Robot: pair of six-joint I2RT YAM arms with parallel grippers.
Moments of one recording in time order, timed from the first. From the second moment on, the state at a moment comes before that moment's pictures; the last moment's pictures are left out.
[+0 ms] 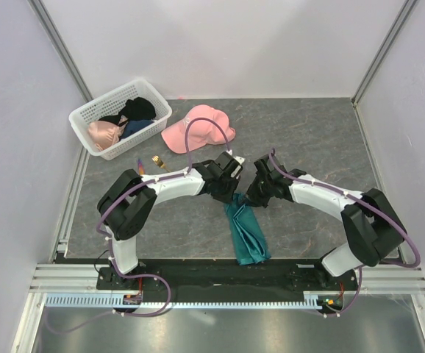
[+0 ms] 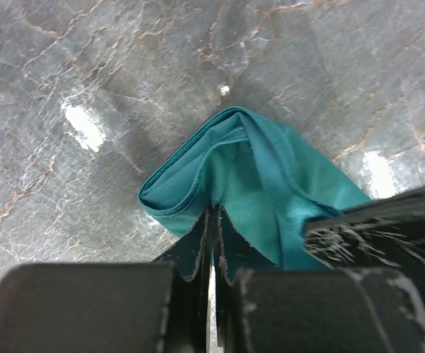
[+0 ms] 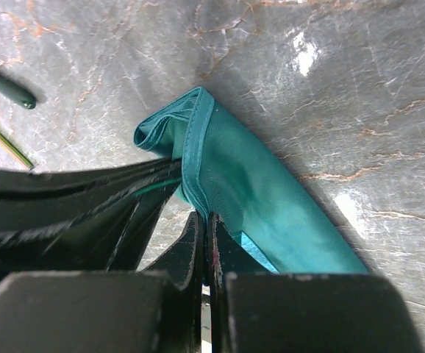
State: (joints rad) left arm -0.84 1.87 1.21 -0.37 0.06 -0.38; right arm 0.59 1.51 0.86 -0.37 -0.15 1.13
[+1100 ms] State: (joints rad) left arm -0.74 1.85 1.16 -0.35 0.33 -0.54; right arm 0.59 1.59 0.90 -0.31 -0.26 1.04
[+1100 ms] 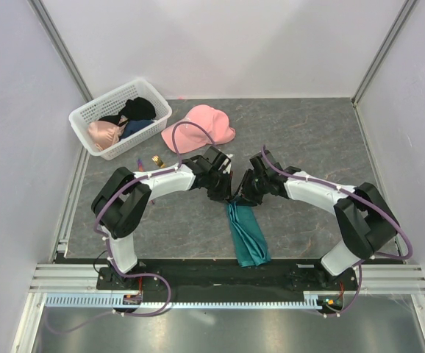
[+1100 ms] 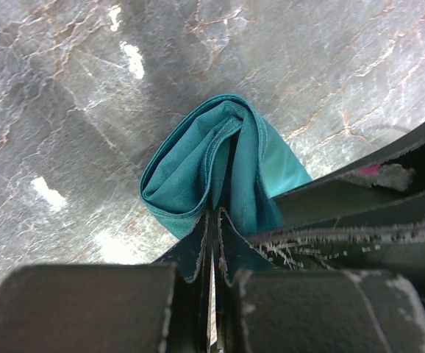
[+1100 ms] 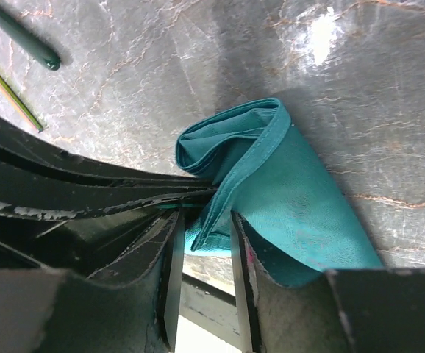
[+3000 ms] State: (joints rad) left arm -0.70 1.78 1.07 -0.30 0.44 -0.61; right arm 0.59 1.64 0.88 -0.26 -0.27 1.05
